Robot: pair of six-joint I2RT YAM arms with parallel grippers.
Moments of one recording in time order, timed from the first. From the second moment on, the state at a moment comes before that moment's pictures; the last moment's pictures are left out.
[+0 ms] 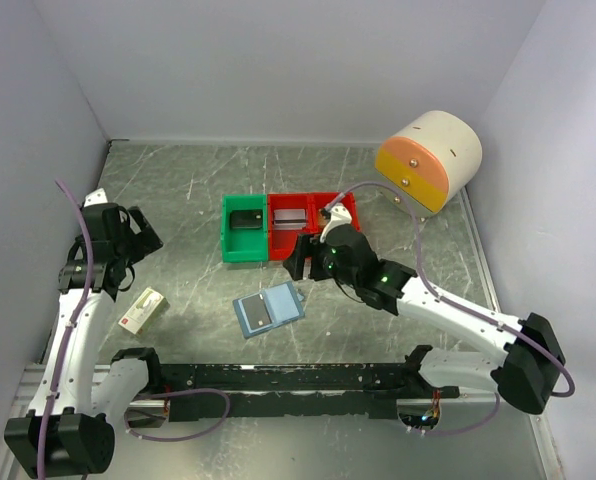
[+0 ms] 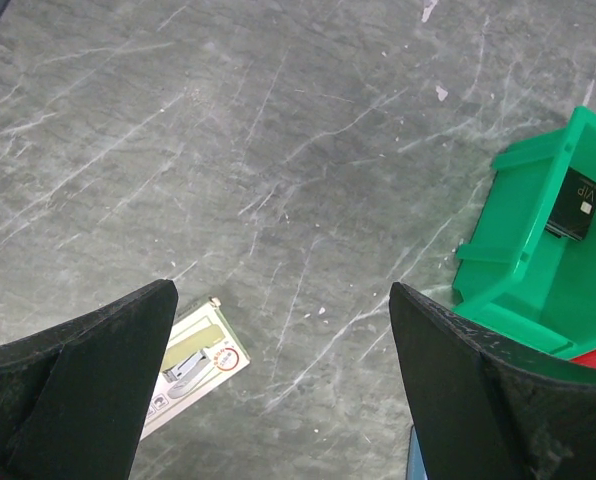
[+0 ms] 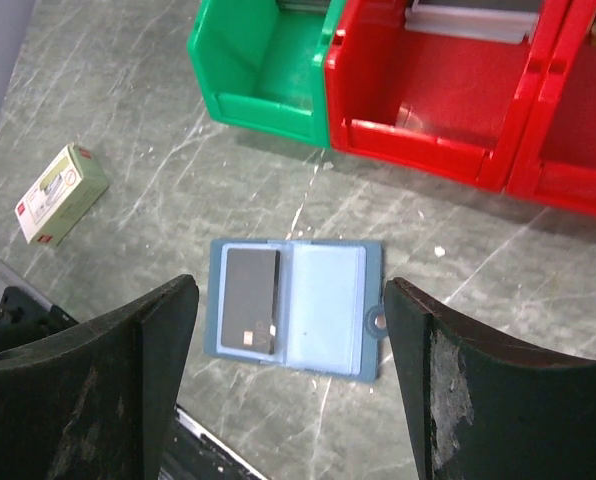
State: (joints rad) left arm 0.06 0.87 0.84 -0.65 -0.20 -0.44; right arm 0.86 1.16 0.81 -0.16 0.15 0.57
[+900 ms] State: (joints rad) left arm -0.55 1.02 0.53 -0.31 0.15 -0.74; right arm 0.86 1.44 0.76 0.06 -0.12 0.68
